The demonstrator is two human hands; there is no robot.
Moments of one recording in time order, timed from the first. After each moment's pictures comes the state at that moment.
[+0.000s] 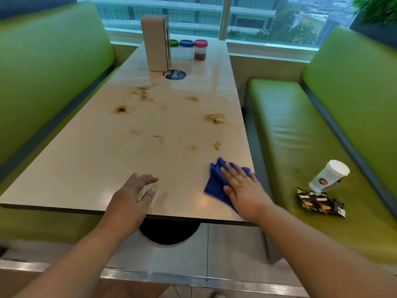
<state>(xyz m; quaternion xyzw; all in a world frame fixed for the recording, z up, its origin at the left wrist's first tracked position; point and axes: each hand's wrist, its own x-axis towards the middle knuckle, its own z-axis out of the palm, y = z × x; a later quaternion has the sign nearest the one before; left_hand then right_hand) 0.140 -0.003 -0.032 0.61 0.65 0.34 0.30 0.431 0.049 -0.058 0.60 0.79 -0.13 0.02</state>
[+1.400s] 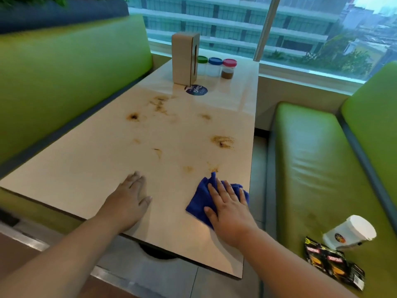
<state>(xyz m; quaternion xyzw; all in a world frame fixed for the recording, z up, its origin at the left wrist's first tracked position) 0.170 0.051 -0.051 0.62 0.76 0.10 0.16 0.441 0.100 -0.052 0.51 0.85 -0.12 0.03</state>
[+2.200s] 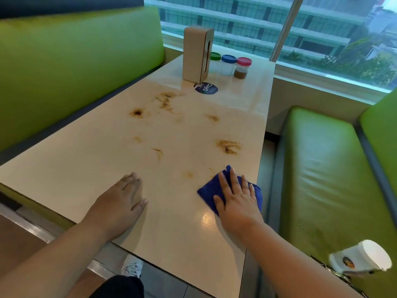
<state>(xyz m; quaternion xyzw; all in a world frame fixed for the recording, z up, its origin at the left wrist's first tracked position) 0.170 0.054 -0.052 0.61 0.77 0.14 0.13 0.445 0.158 -0.055 0.56 0.82 -0.11 0.02</state>
